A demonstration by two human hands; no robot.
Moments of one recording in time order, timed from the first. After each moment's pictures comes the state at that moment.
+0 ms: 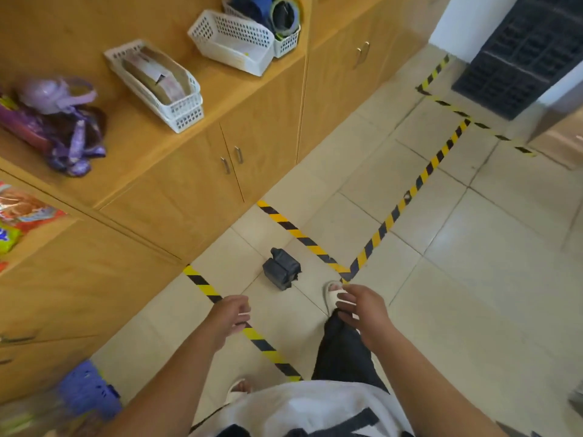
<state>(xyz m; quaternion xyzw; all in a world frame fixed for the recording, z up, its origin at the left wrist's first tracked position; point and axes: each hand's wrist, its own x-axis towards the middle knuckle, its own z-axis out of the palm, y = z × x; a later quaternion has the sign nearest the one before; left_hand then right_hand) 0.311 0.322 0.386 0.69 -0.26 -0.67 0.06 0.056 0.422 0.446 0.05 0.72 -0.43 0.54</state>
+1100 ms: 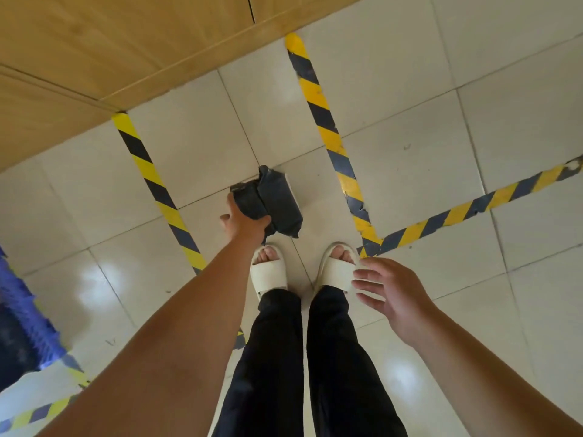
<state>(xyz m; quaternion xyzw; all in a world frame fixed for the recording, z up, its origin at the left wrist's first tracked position) 0.127 0.191 -0.078 0.85 -0.17 -0.49 0.04 -0.110 0.231 0.043 0.01 0.78 -0.07 0.63</state>
